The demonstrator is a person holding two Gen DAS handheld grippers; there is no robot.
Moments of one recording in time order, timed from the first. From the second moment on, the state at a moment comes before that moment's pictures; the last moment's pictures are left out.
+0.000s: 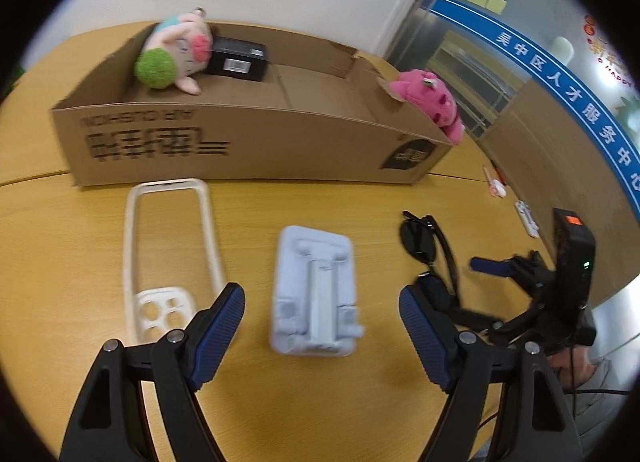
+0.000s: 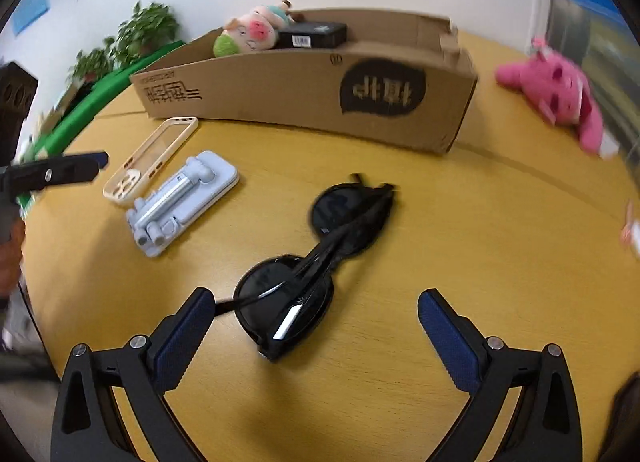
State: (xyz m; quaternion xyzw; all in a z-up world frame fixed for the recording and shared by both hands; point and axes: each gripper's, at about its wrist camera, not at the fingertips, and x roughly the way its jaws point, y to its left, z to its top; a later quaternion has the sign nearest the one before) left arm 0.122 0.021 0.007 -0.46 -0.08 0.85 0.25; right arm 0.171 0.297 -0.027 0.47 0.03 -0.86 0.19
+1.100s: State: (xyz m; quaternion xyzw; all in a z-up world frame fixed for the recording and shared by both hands) left arm 0.099 0.072 -0.020 -0.51 -0.13 0.79 0.31; right arm 0.127 0.364 -0.059 0.50 -0.23 -0.81 0.19
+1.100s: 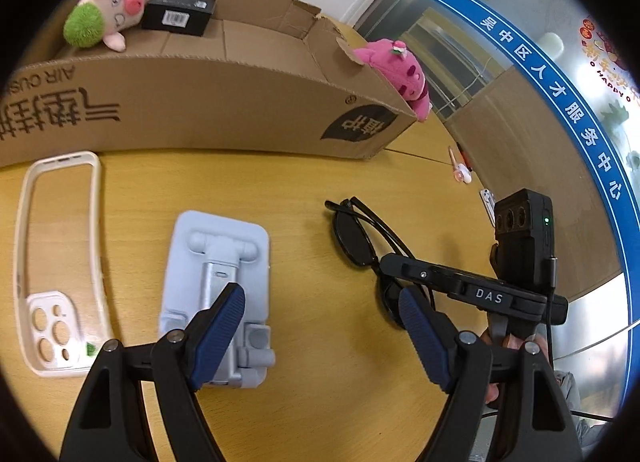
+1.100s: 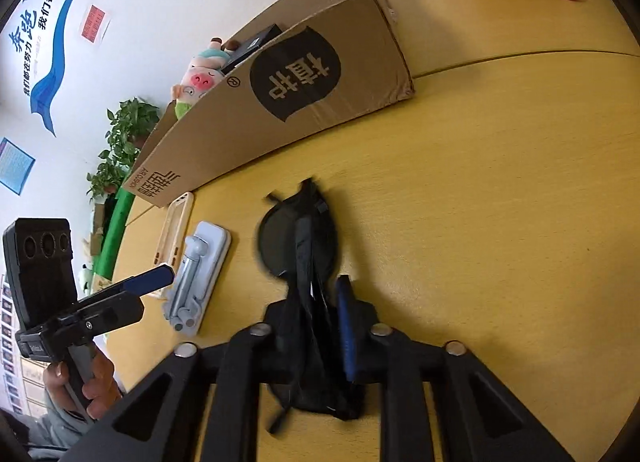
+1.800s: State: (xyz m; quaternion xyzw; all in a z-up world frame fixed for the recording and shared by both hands) left arm 0.077 0.097 -0.035 -0.52 -0.25 0.72 0.38; right arm 0.166 0.356 -0.044 0.43 -0.37 -0.77 0.29
